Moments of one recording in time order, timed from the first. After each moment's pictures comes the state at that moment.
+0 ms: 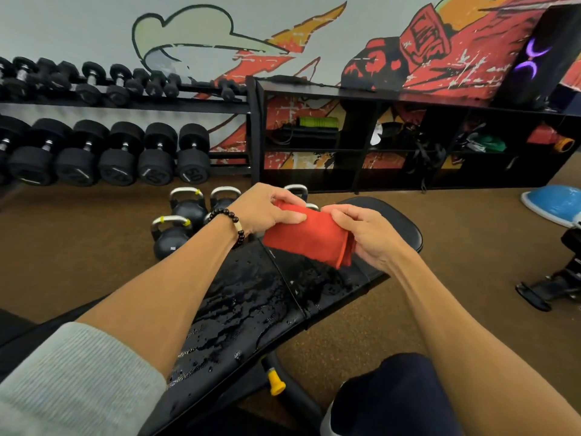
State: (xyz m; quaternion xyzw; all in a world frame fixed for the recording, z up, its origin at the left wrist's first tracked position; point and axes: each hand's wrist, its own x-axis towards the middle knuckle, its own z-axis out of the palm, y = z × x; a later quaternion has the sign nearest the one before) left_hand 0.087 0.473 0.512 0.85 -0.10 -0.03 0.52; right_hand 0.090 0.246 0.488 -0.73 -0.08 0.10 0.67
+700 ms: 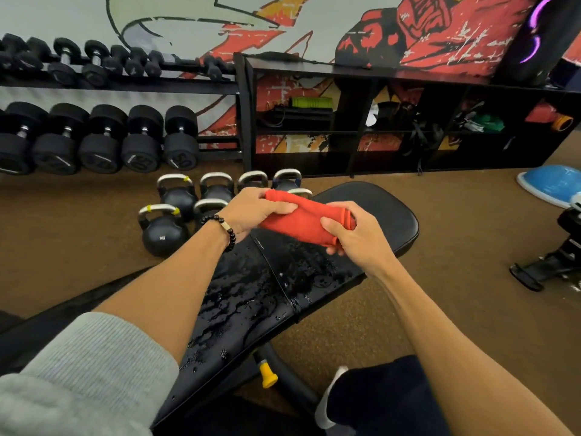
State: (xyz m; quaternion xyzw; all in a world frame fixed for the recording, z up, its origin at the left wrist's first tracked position) left_hand 0.121 0.457 0.461 0.73 -0.02 -0.09 0.67; right_hand 0.082 0.237 0.457 -0.82 -0.08 -0.02 0.56
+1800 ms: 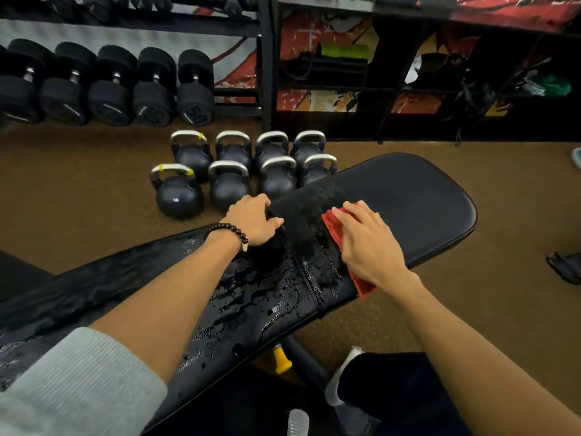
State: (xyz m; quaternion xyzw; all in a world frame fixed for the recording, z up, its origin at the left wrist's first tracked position) left_hand 0.144 0.494 0.375 0.97 0.05 -0.07 0.24; right_hand 0.136 0.246 0.358 -0.97 -0.20 -0.08 0.10
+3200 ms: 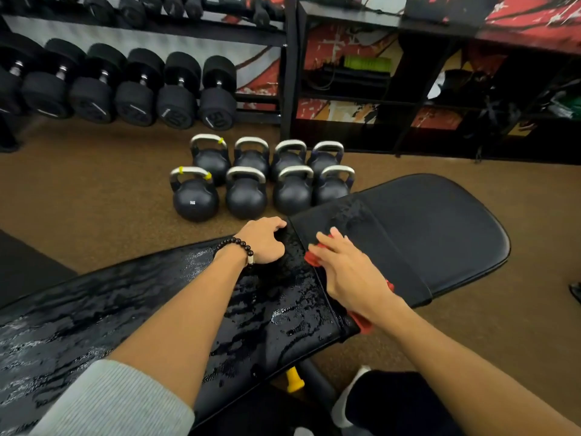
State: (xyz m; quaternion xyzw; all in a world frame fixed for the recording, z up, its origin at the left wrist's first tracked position) left_hand 0.139 0.521 0.370 0.94 0.04 -0.15 0.29; right_hand 0.123 0.306 0.357 -0.94 -0.33 -0.03 0.11
